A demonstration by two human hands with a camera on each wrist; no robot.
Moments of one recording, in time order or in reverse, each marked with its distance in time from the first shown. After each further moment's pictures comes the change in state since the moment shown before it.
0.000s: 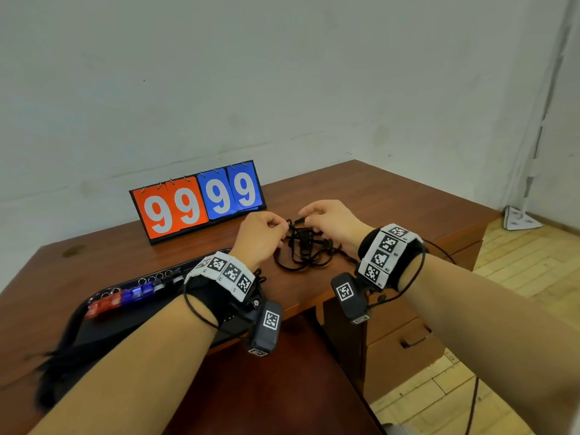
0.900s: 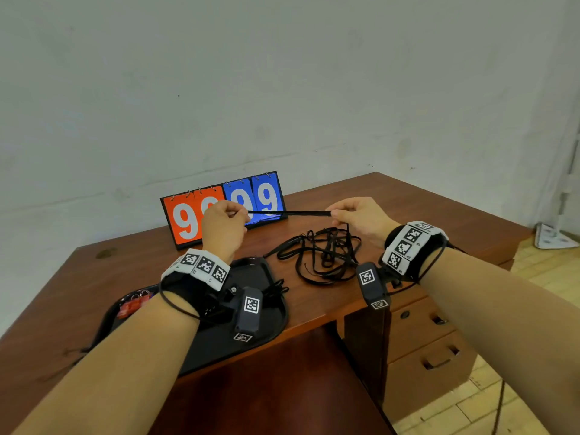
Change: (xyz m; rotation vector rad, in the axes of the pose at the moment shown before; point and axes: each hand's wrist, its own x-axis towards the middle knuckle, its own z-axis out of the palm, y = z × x) left_hand 0.020 -0.025 -0.082 -0.162 0.431 -0.034; right_hand 0.038 0.003 -0.017 0.068 0.039 -0.114
